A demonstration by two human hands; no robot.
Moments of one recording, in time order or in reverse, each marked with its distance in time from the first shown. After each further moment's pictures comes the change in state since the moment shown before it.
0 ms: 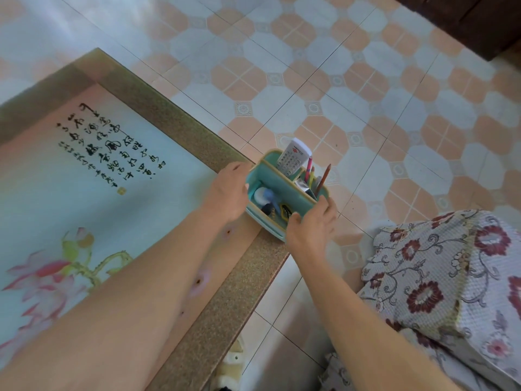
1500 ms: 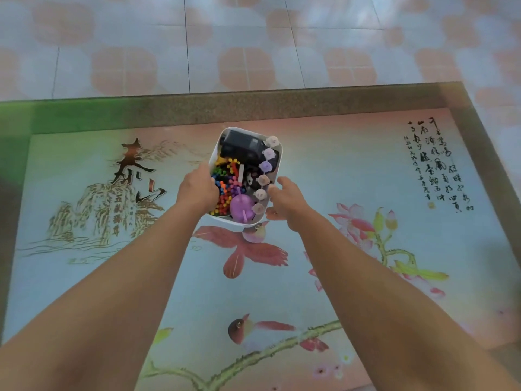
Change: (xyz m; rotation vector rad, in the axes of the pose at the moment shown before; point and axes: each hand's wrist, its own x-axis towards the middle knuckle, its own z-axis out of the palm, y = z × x) left_hand -0.425 -0.515 -0.193 -0.207 0.436 -1.032; right_hand -0.447 -0.324 0.347 -0.064 -1.071 -0.343
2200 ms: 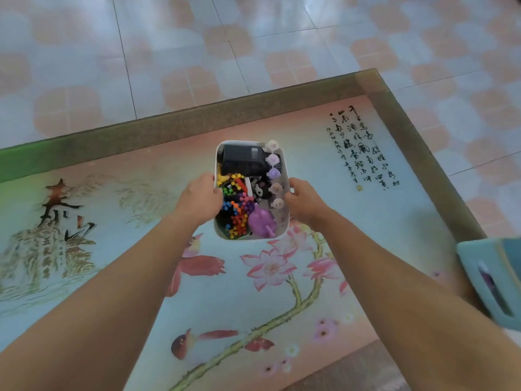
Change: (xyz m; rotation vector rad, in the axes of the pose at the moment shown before) left_hand -0.038 0.134 0.047 -0.064 -0.145 0.155; right_hand -0.020 0.061 -0.172 -0.141 0.109 -0.182
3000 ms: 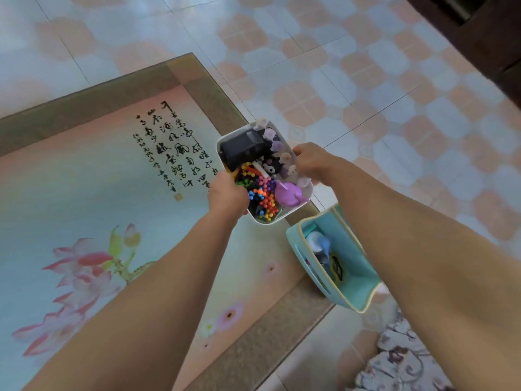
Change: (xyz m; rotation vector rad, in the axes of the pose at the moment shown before) left_hand -0.033 0.369 0.312 -0.364 -0.169 -0.012; right_hand -0.009 0.217 -0.396 -0.254 0.161 0.227
